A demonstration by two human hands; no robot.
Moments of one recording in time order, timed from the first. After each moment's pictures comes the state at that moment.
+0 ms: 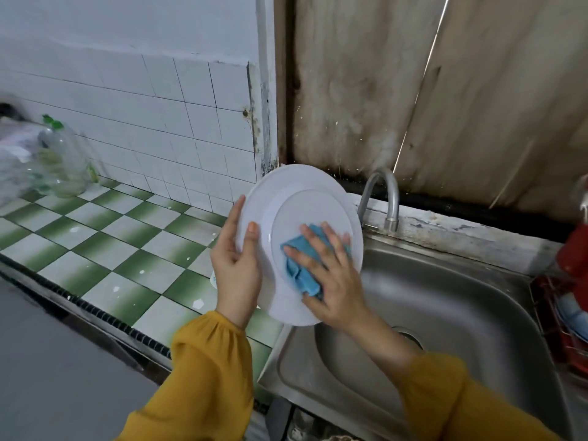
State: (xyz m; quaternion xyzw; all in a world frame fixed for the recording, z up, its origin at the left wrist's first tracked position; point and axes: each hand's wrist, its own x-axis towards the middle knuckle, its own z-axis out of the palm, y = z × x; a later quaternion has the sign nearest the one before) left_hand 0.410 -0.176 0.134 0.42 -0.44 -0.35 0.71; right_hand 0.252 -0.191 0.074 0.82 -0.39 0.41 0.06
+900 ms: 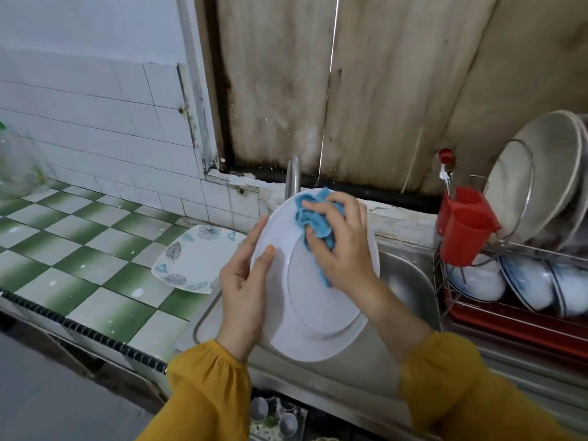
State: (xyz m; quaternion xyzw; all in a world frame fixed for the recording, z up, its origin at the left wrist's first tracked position) left_hand 0.258 -0.063 0.122 0.34 -0.46 -0.45 0.68; right_hand 0.109 -0.113 0.131 0.71 -0.48 0.51 0.04
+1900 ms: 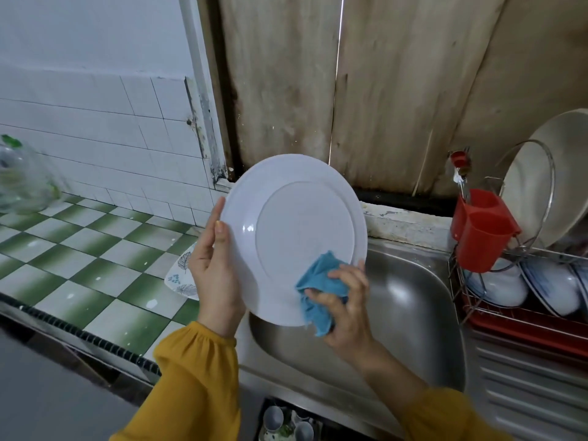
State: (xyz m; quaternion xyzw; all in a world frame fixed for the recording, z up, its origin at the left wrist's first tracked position) left_hand 0.292 -0.098 0.149 0.32 -0.36 -0.42 0.77; right_hand 0.118 -0.096 0.034 0.73 -0.38 0.55 0.16
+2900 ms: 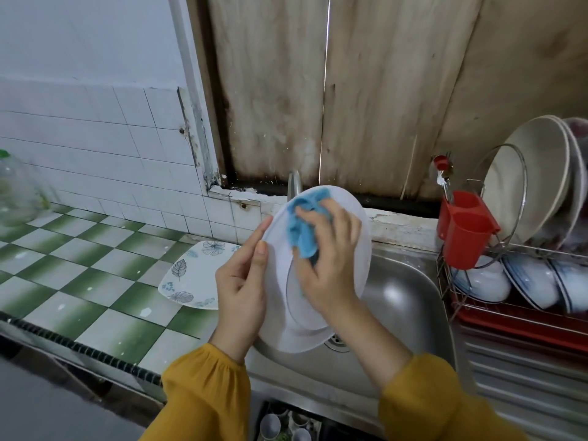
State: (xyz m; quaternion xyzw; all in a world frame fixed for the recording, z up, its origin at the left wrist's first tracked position) left_hand 0.274 -0.065 0.148 0.31 -0.52 -0.40 0.68; right_hand 0.153 -0.096 0.141 0.67 -0.44 0.59 0.11
